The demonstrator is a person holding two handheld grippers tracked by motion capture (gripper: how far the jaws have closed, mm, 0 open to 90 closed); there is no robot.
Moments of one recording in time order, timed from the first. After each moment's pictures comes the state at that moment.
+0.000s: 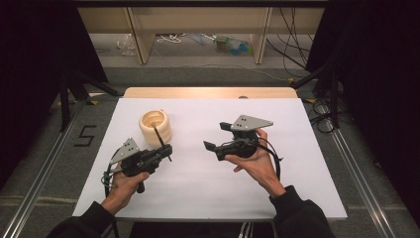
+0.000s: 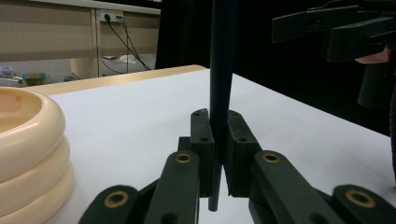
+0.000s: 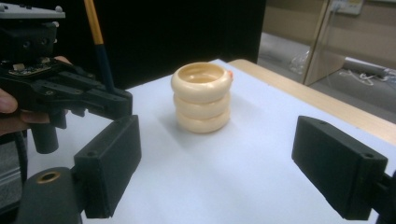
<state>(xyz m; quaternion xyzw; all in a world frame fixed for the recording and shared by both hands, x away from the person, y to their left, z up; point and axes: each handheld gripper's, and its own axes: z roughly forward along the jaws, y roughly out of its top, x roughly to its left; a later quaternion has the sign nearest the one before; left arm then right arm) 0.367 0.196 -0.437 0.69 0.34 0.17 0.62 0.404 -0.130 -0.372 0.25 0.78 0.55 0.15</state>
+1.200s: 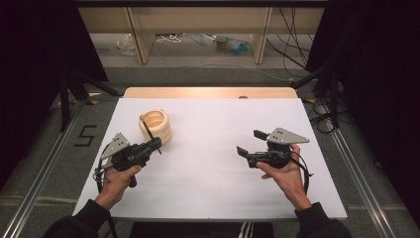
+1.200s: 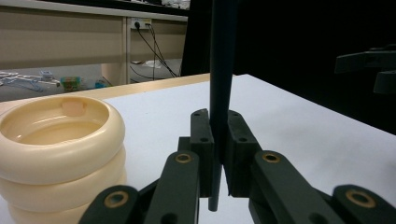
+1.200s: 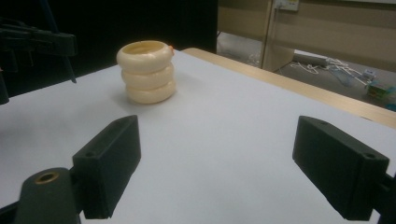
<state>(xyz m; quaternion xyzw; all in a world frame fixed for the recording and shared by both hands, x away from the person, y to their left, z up) 0.377 0.217 -0.431 0.67 0.37 0.20 0.61 0.387 -0.212 -0.402 0.31 0.76 0.54 0.20</state>
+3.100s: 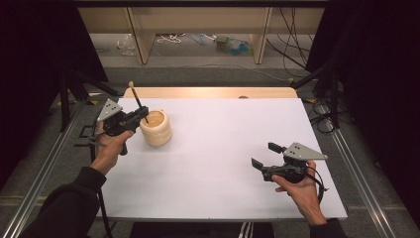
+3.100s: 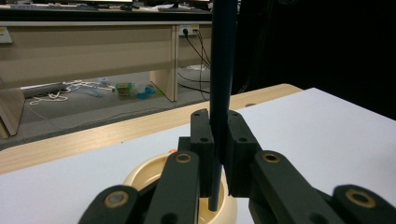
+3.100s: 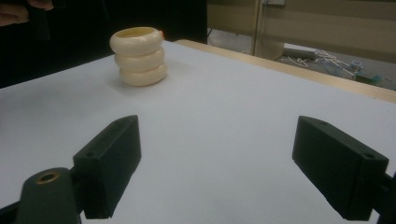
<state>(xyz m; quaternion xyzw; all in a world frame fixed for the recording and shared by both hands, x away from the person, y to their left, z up) 0.455 0.245 -0.393 0.66 0.41 0.28 0.57 0.358 -0.249 -0.424 0.33 0.74 0.55 0.21</state>
